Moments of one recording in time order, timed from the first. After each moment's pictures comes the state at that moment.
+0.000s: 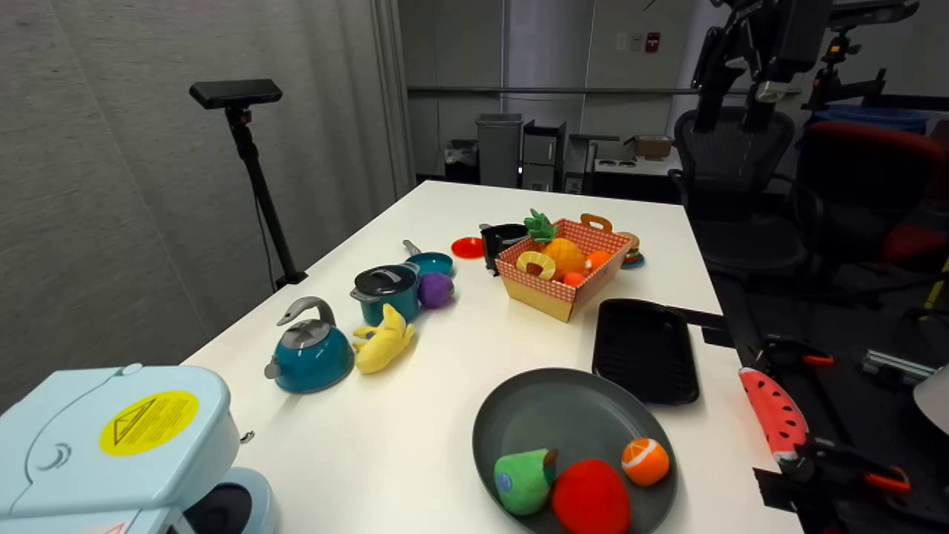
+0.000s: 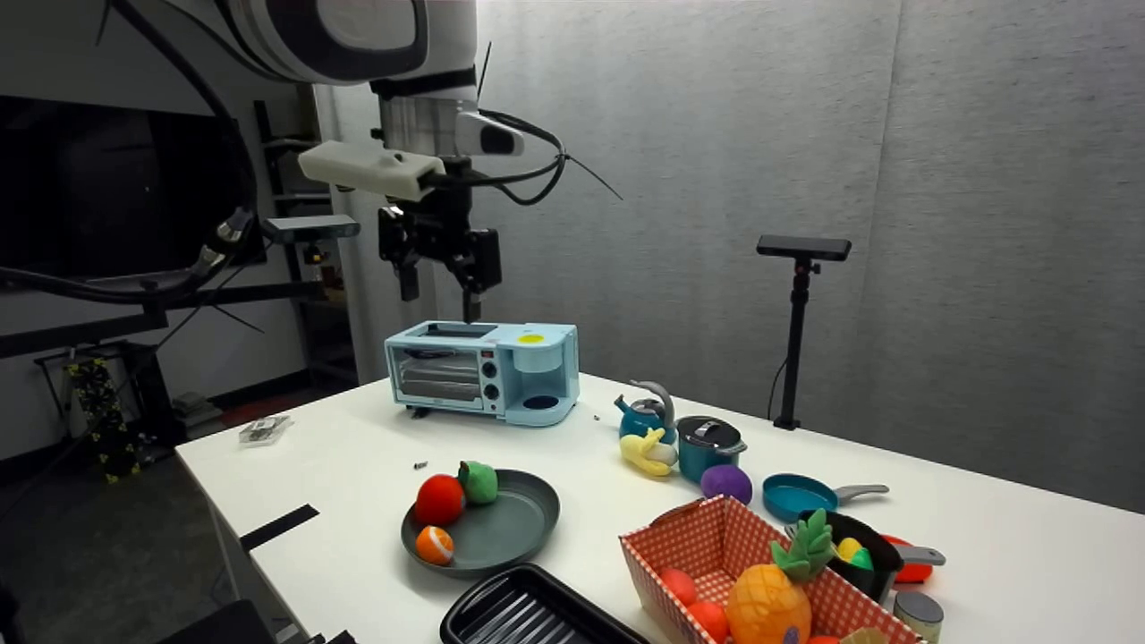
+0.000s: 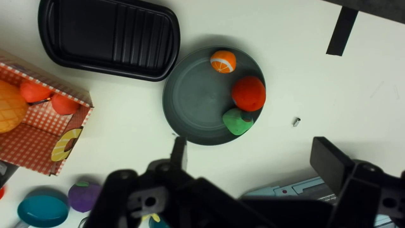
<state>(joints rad) 0.10 -0.55 -0.06 -2.44 0.19 1.98 -0.25</state>
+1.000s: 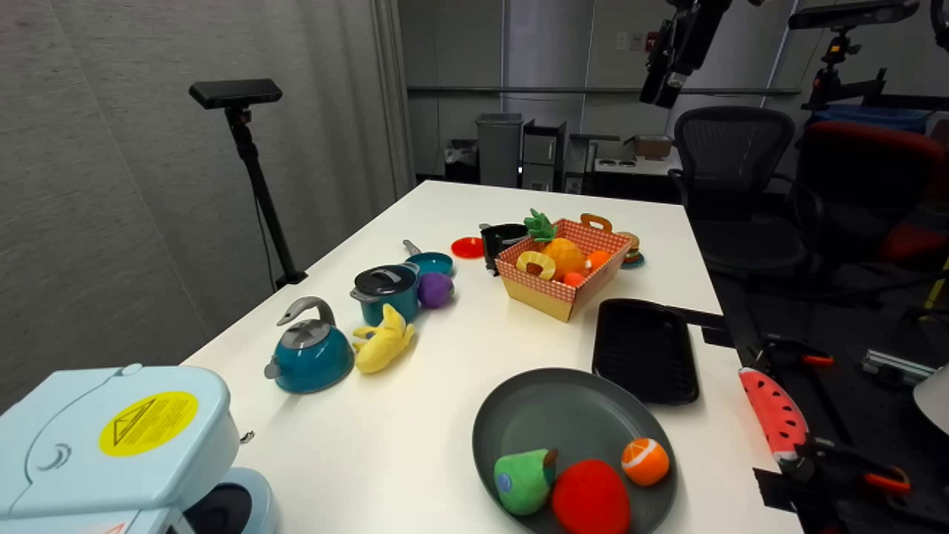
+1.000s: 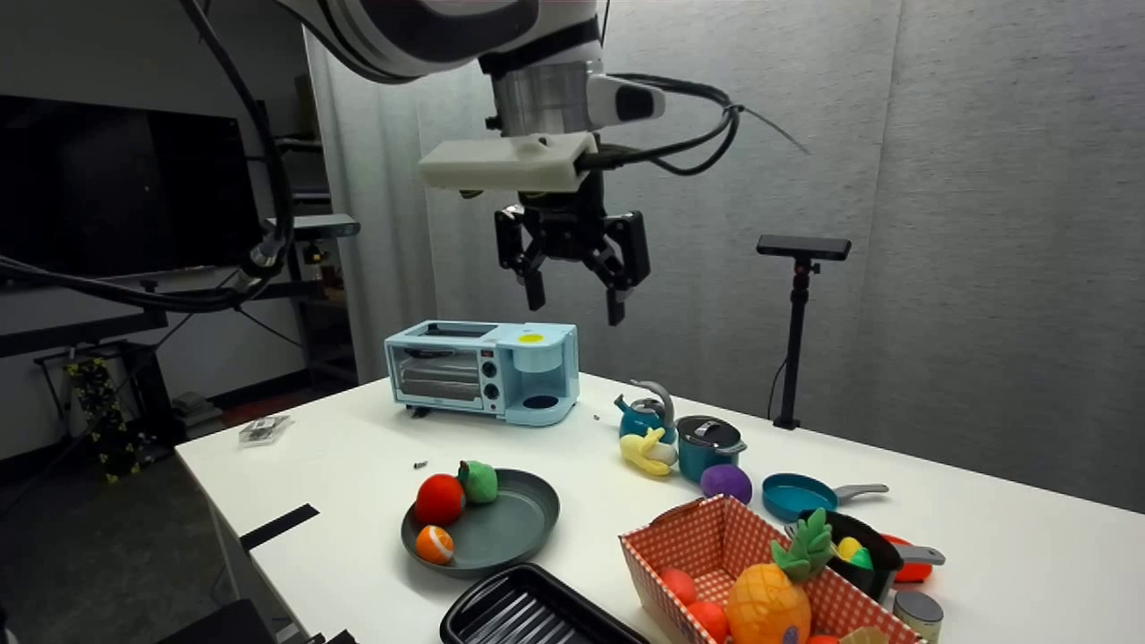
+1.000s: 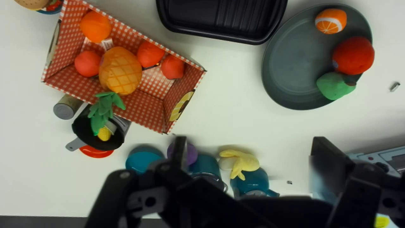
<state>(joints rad) -0.03 -0.44 -0.23 -2.37 0.06 2.14 -0.43</state>
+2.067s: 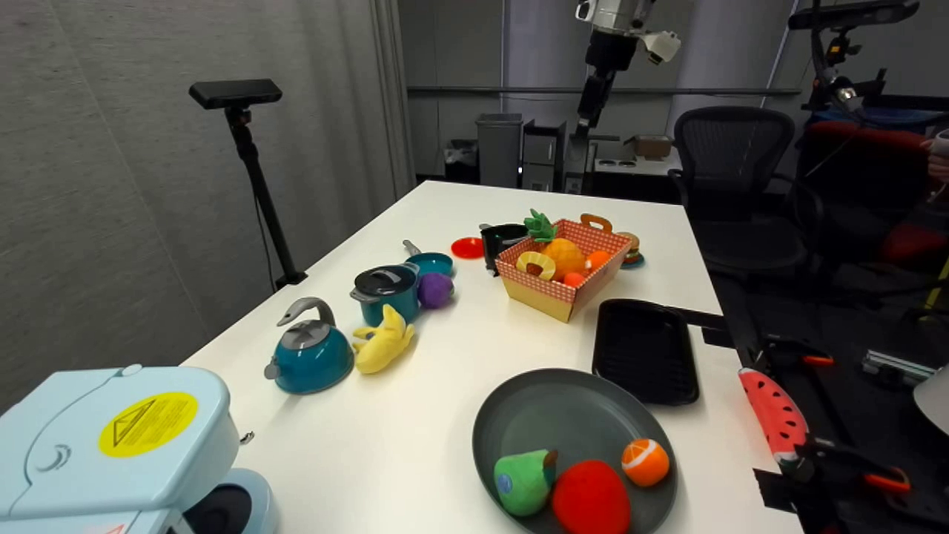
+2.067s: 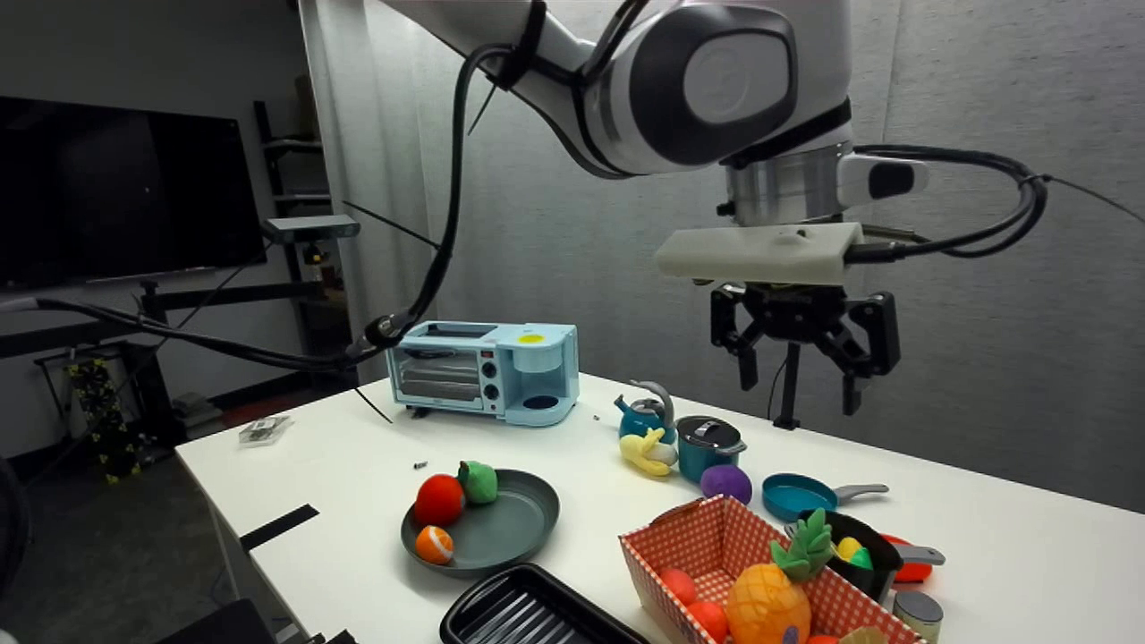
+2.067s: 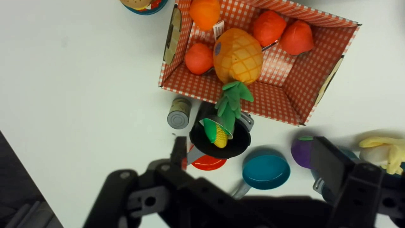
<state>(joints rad) -0.18 0.08 -0.31 -2.02 0.06 2.29 -0.41</state>
